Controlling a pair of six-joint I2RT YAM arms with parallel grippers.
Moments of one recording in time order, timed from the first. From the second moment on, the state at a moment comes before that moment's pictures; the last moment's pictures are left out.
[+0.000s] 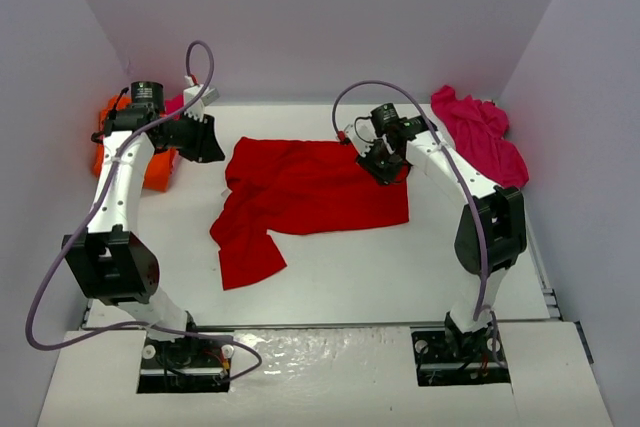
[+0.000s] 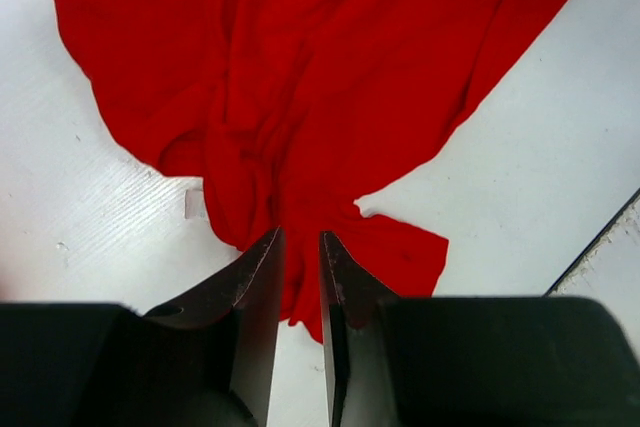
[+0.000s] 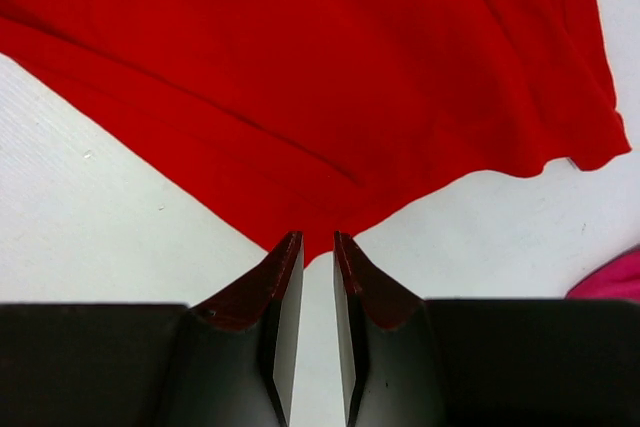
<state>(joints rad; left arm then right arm) 0.05 1.63 1.69 -1.04 0.72 0.39 0.40 1.84 1.58 -0.92 -0.09 -0.57</state>
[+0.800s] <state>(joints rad) -0.21 1.93 1.78 -1.08 0.59 0.40 0.40 1.99 1.47 -0.90 0.05 -0.49</state>
